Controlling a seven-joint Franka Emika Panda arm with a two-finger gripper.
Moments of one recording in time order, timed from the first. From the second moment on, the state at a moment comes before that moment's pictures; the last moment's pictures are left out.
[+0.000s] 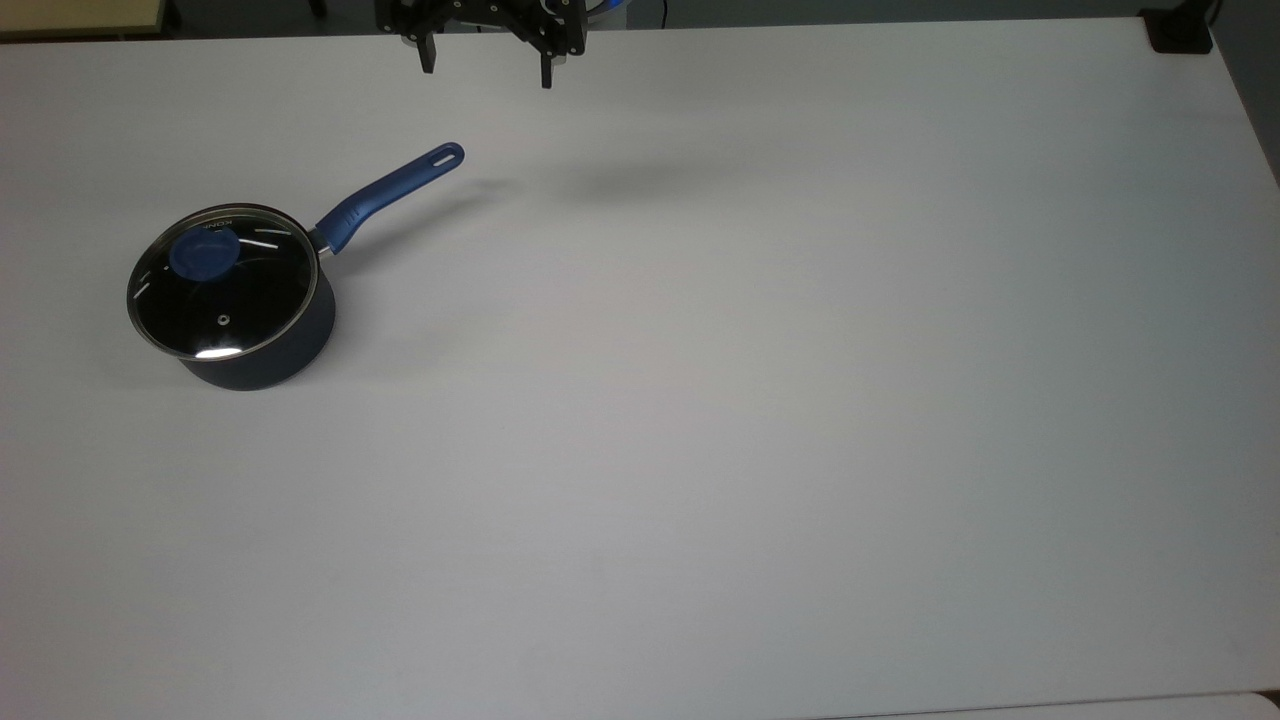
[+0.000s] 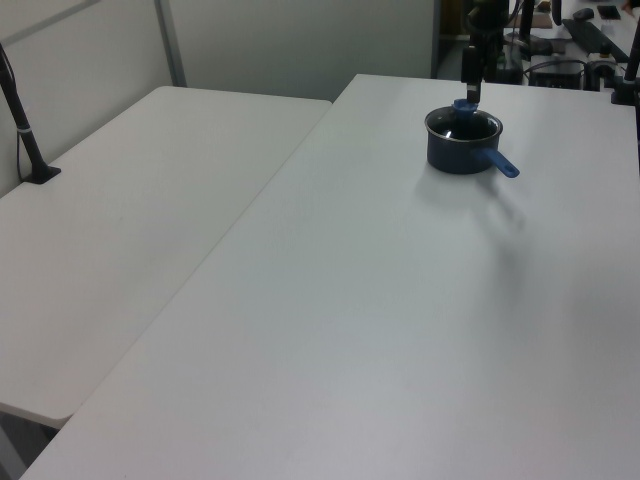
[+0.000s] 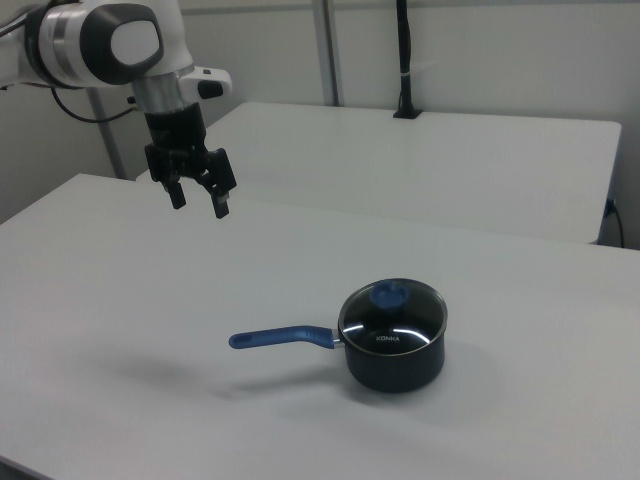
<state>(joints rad) -0.02 0.00 0.04 -1.69 -0.07 1.65 0.09</state>
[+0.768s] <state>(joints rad) -0.02 0.00 0.04 -1.69 -0.07 1.65 0.09</state>
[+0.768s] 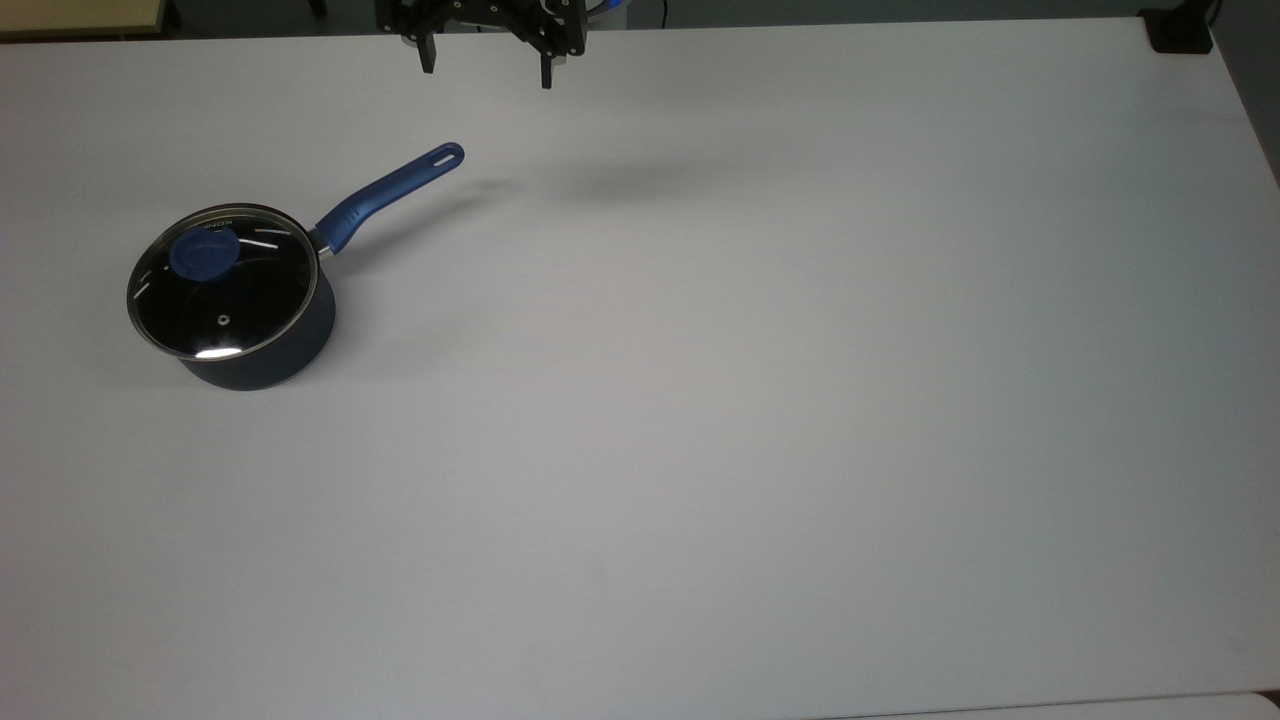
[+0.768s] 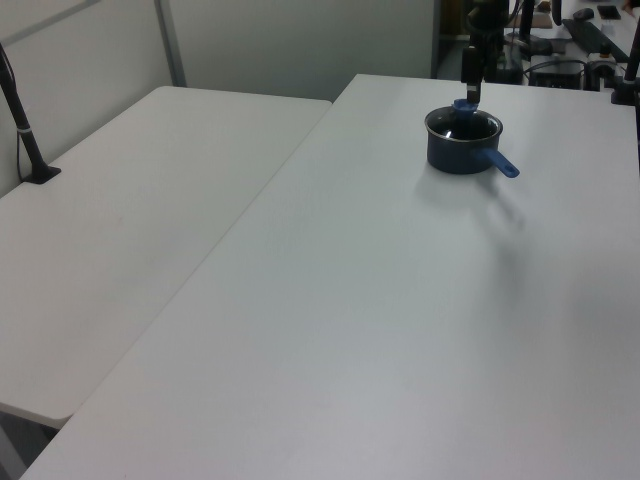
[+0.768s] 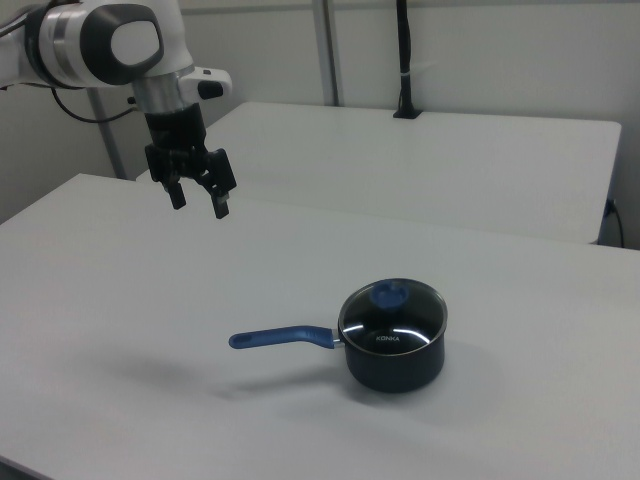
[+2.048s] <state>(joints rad) -0.32 0.06 0.02 -1.65 -0.07 1.80 0.09</state>
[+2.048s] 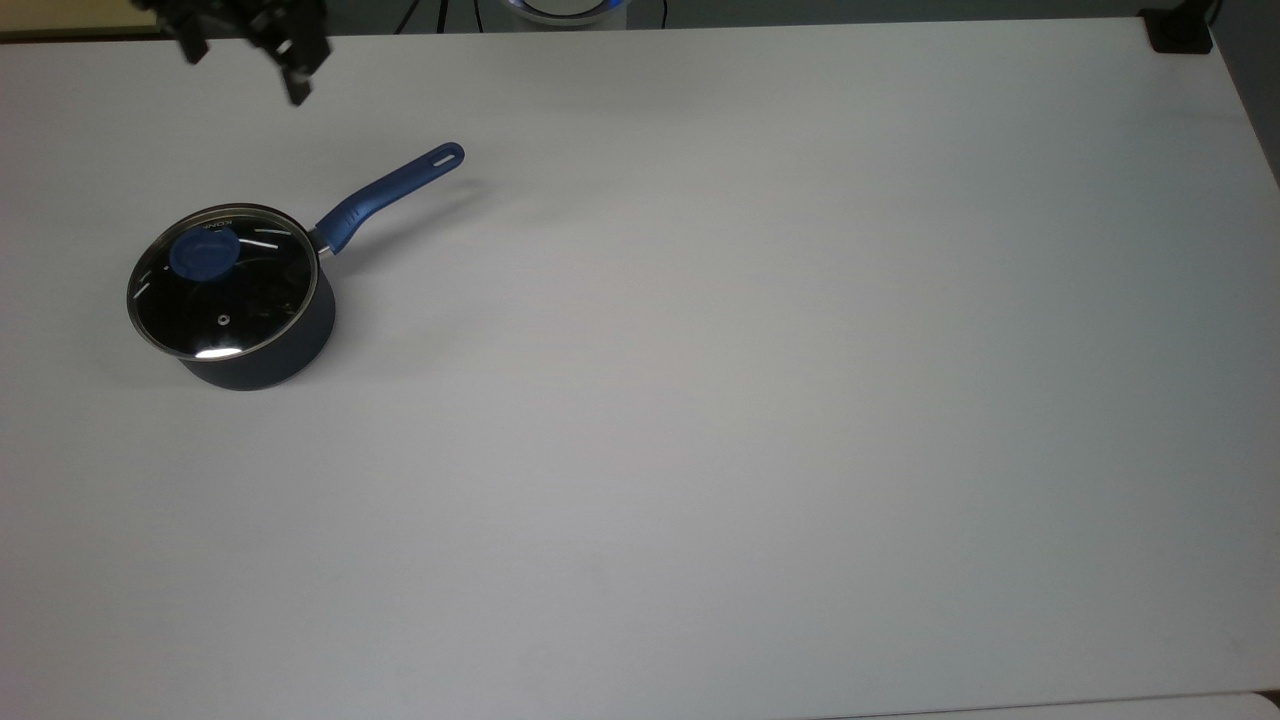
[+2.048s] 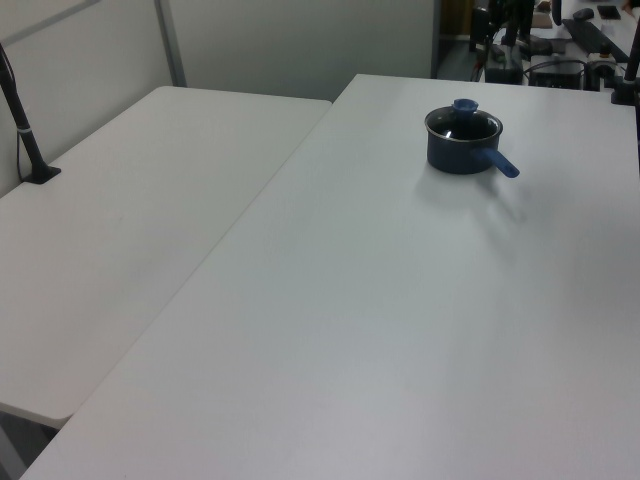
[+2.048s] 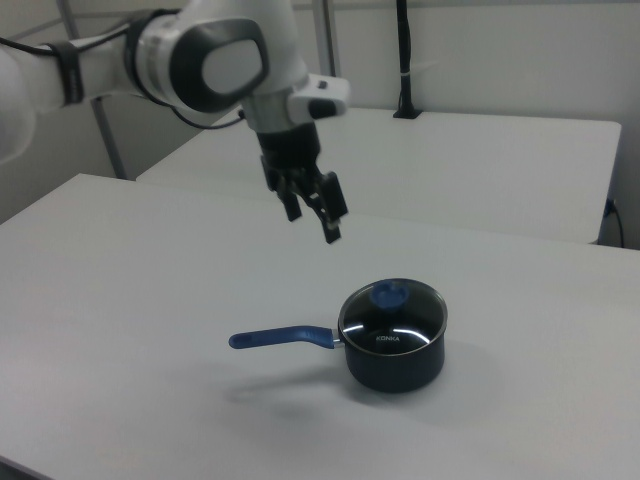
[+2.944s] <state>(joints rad) -0.37 0.28 0.02 -1.65 -0.10 2.04 0.03</state>
